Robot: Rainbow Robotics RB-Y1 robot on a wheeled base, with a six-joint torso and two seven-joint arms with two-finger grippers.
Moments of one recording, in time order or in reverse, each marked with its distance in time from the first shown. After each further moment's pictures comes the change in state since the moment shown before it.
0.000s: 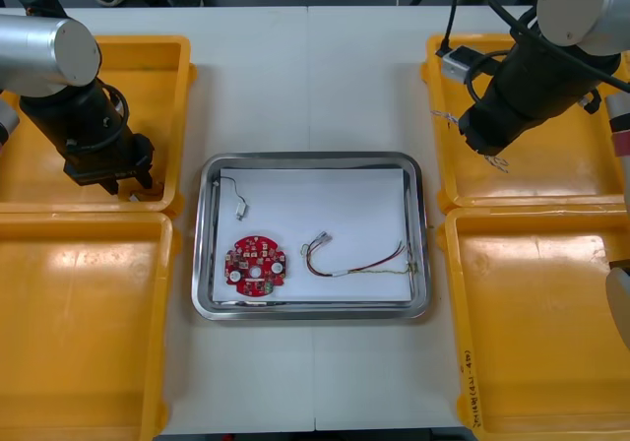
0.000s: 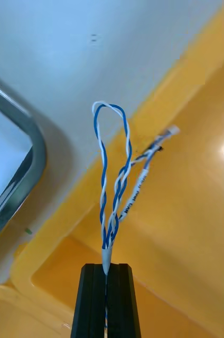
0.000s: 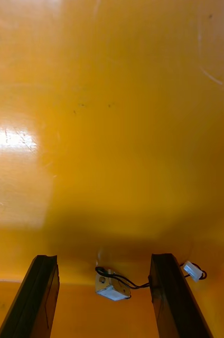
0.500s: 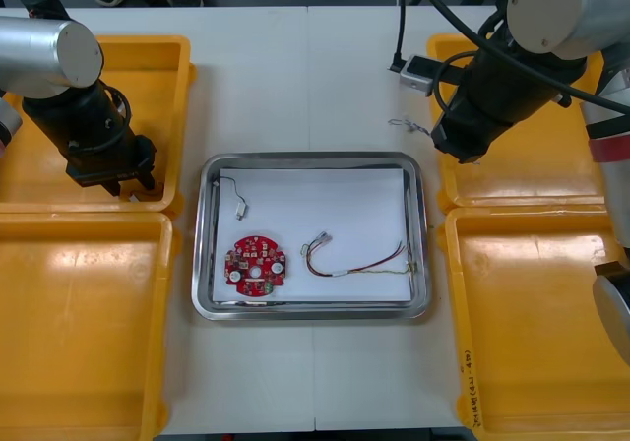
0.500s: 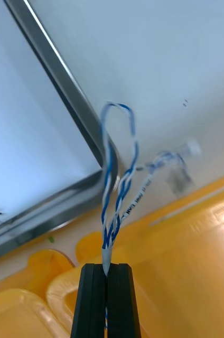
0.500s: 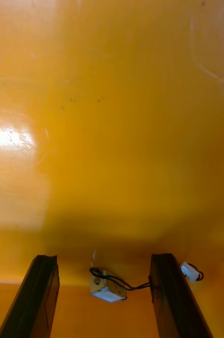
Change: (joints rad) right arm -0.002 0.029 0.074 -0.084 -0.075 0.001 0.184; left arm 0.002 -0.005 0.000 0.001 0.000 0.000 0.000
